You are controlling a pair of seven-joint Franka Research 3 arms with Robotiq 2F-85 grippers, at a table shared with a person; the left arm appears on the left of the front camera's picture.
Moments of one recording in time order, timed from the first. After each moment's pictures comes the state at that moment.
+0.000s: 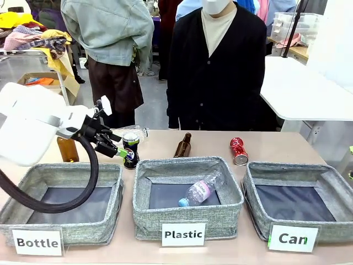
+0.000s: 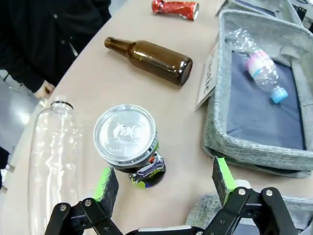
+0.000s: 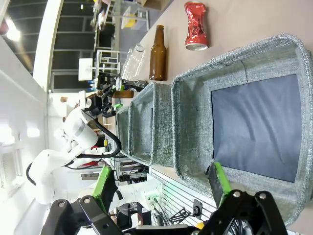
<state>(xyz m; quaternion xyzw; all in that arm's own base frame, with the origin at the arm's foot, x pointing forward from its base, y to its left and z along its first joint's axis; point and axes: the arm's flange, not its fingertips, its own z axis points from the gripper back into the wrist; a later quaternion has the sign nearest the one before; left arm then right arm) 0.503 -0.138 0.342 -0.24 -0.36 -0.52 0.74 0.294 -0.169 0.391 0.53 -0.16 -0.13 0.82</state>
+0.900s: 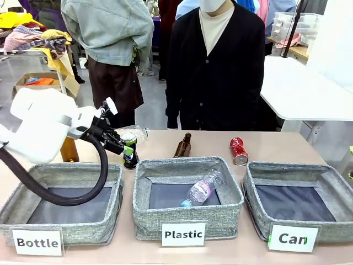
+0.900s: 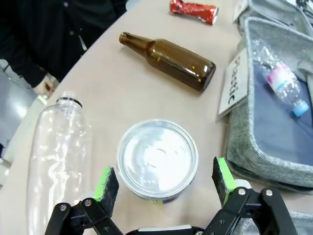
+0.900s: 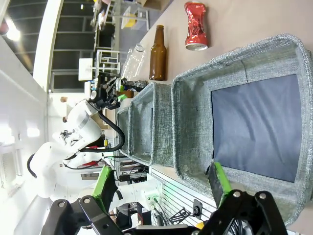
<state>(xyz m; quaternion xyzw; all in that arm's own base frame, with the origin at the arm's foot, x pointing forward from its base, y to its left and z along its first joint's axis) 0.536 -0.148 0.321 -0.26 -0.36 -0.49 0.75 0.294 -0.169 0.391 0.53 -0.16 -0.13 0.82</state>
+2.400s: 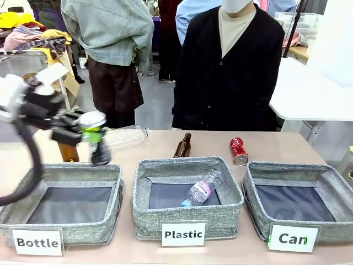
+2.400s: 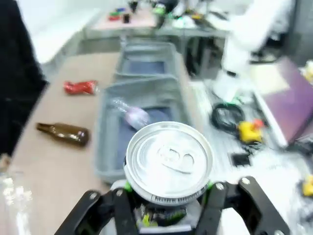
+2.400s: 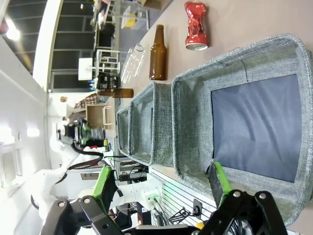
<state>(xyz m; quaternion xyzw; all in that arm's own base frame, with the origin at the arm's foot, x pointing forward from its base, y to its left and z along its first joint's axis) 0.379 -0.068 0.462 -0.41 -0.34 -0.60 0.59 0.295 -0.169 0.391 0.53 -0.16 -0.13 0.82</state>
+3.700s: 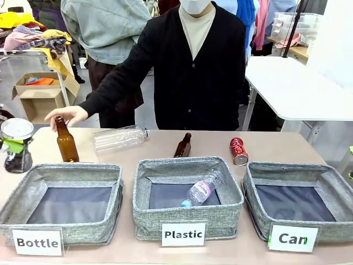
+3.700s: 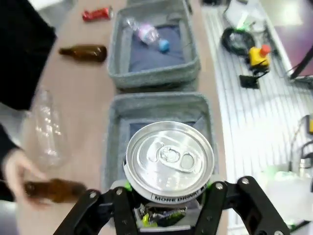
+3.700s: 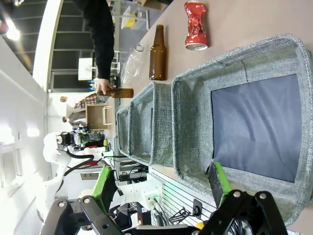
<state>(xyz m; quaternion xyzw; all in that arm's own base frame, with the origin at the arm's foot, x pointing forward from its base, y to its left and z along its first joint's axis) 0.342 0.025 0.515 -0.23 -0.31 -0.65 0.65 0.295 -0.169 0.391 0.53 -0.16 -0.13 0.82</state>
